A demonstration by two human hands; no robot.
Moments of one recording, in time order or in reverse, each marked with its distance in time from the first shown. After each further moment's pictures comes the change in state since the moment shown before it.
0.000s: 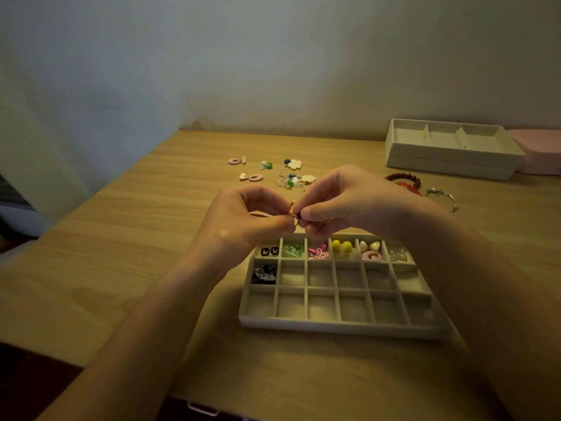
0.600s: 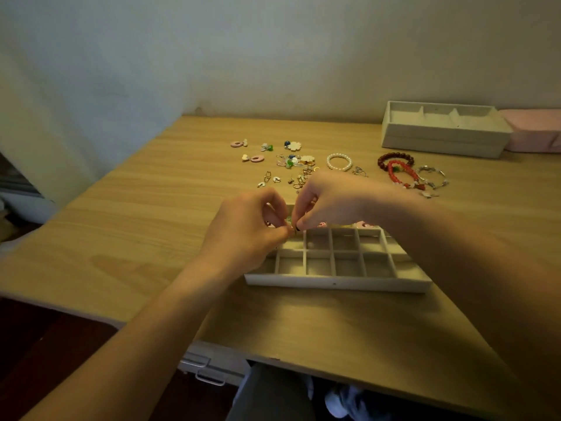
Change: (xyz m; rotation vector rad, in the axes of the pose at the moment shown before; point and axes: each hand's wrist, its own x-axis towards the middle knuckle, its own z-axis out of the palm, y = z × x) left_hand -0.034 -0.022 0.013 0.525 0.069 0.069; right_hand -0.008 0.000 0.036 -0.675 -0.002 0.051
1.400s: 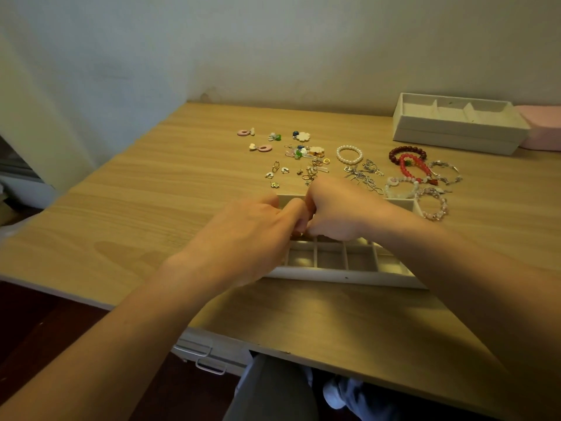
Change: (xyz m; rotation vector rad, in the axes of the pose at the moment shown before) left_hand -0.015 -0.004 -0.021 0.652 -0.225 0.538; right_hand 0.001 -0.010 0.030 -0.207 0.119 0.065
